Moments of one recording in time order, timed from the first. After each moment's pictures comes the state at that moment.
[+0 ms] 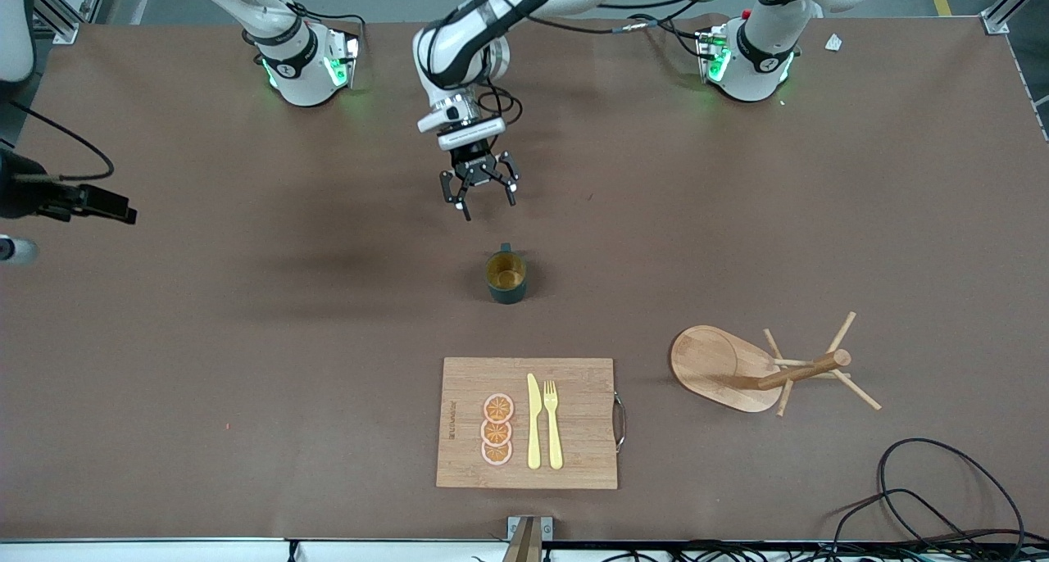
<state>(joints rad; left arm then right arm) -1.08 0.82 -0.29 -1.43 1.24 1.72 -2.35 -0.05 0.12 -0.06 -1.59 0.00 1.54 -0.05</state>
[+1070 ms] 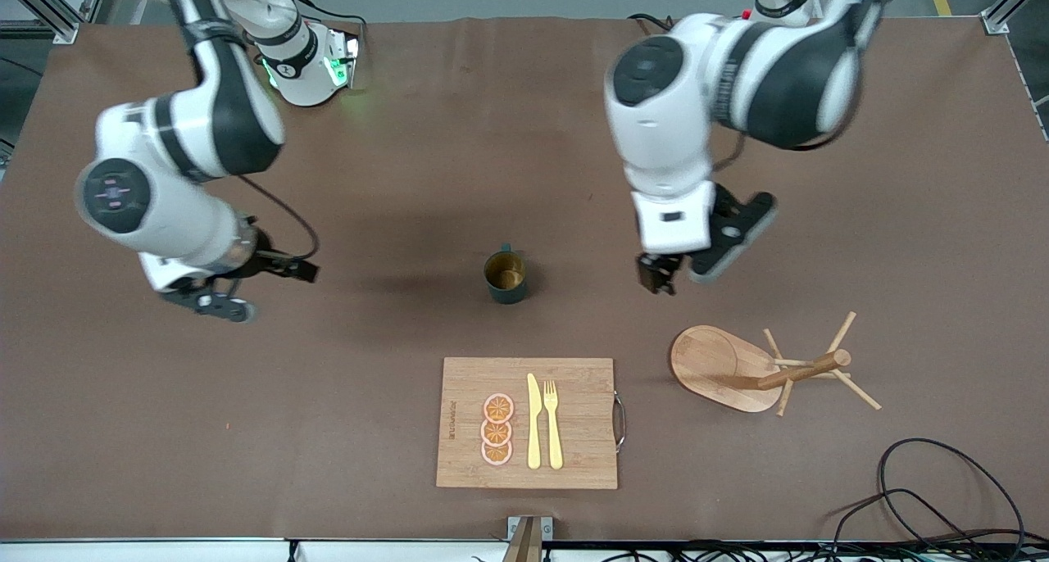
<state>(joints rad) -0.34 0.37 -0.28 -1.39 0.49 1.71 -1.35 0.31 0.25 -0.03 -1.76 0.08 1.91 0.54</state>
